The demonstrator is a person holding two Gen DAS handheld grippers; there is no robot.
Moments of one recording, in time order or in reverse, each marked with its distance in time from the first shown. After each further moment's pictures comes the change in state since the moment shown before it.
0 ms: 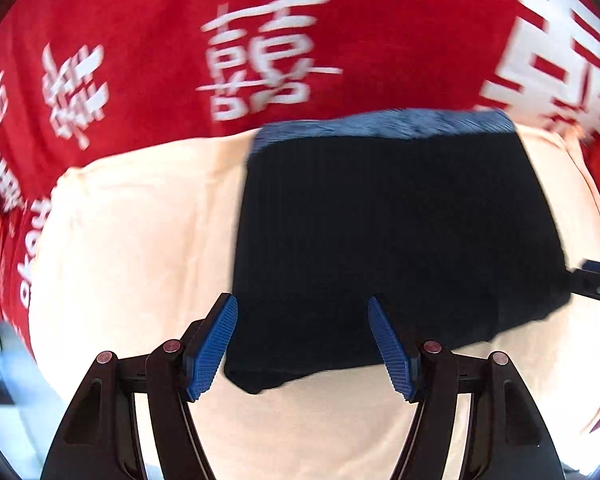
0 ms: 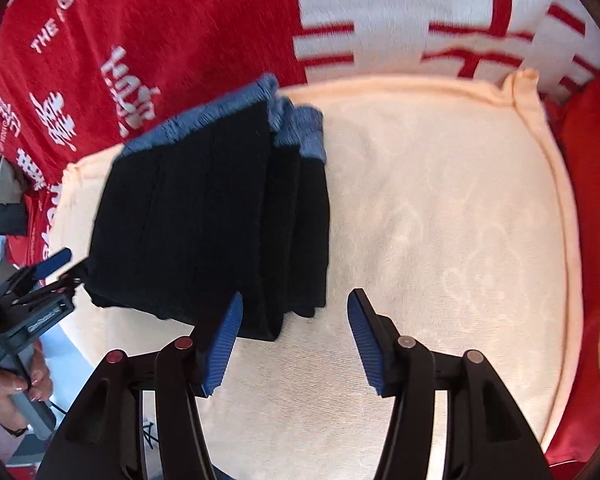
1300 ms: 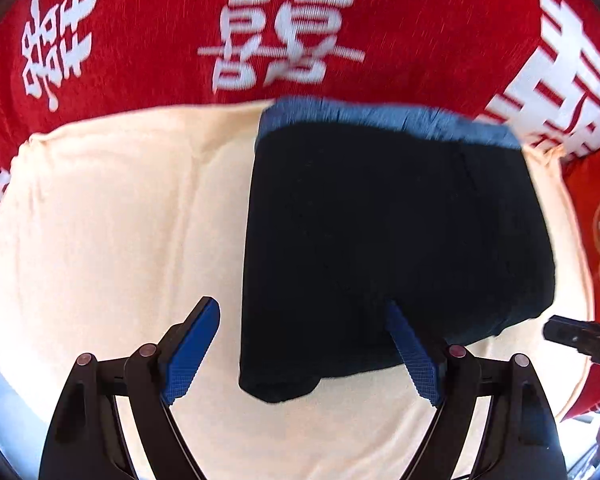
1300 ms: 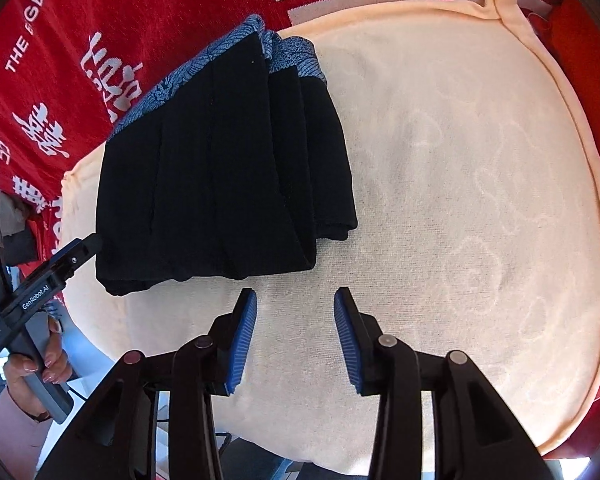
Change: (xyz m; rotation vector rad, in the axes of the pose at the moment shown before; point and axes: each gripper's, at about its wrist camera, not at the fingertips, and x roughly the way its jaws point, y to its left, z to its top) left arm 0.025 0.044 0.001 -0.031 0.038 -0.211; right arm 0.012 -0.012 -0.043 0.181 0.124 0.043
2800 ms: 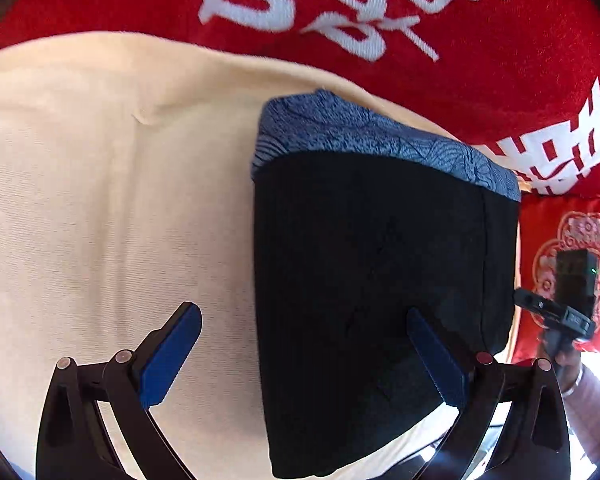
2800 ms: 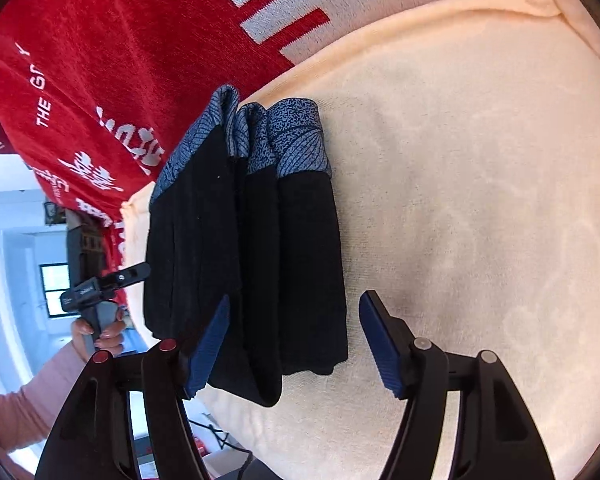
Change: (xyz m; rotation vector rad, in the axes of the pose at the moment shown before) left arm 0.078 0.082 0.046 -0.121 0.264 -0.403; right arm 0.029 -0.058 0.082 0.004 0.027 0.340
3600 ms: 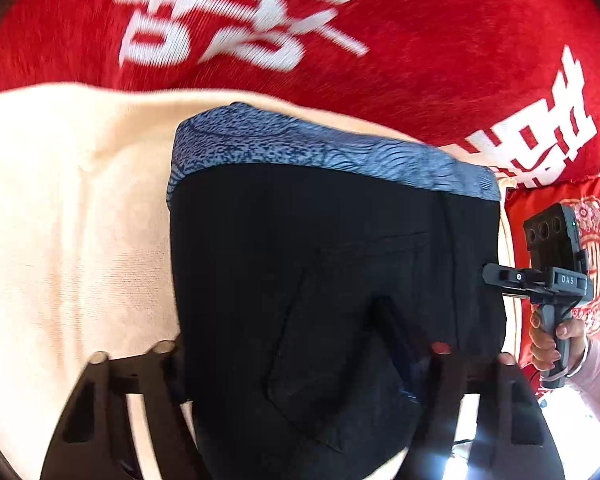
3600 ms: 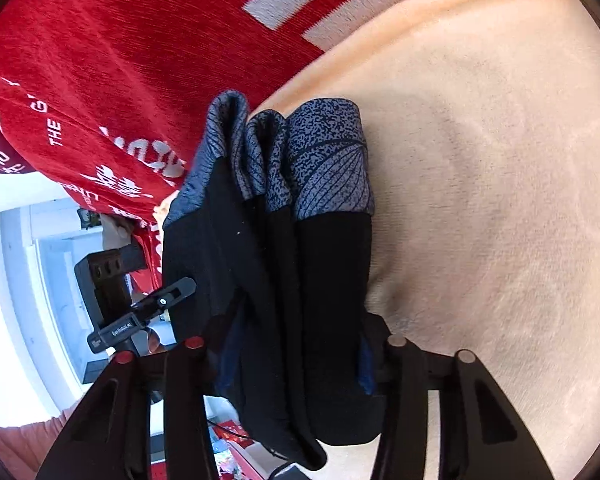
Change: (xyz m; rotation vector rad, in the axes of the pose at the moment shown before) left arm 0.003 -0.053 0.003 0.100 -0.125 0.016; right arm 0.033 0.014 0.026 0.063 0.061 0.161
